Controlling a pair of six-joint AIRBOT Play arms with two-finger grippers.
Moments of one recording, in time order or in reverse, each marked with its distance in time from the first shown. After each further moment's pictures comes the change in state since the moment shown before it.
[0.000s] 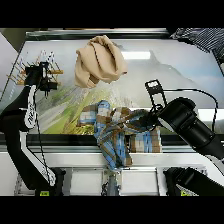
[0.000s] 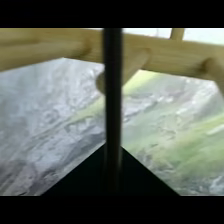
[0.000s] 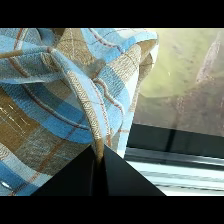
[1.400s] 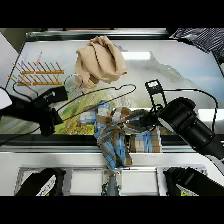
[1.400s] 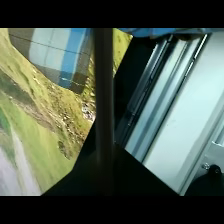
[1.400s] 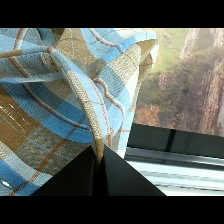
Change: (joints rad) left arm -0.168 1.117 -0.752 -0.651 -0.520 1.108; right arm 0.000 0.000 0.000 0.000 0.000 0.000
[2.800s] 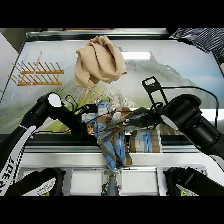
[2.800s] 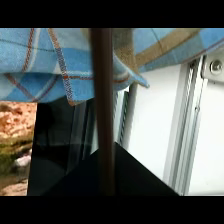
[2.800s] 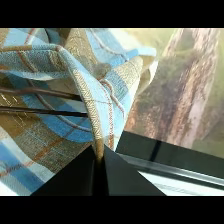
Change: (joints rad) left arm -0.195 -0.356 -0.174 -0.218 0.157 0.110; right arm 0.000 -0.001 0.090 0.000 0.041 -0.162
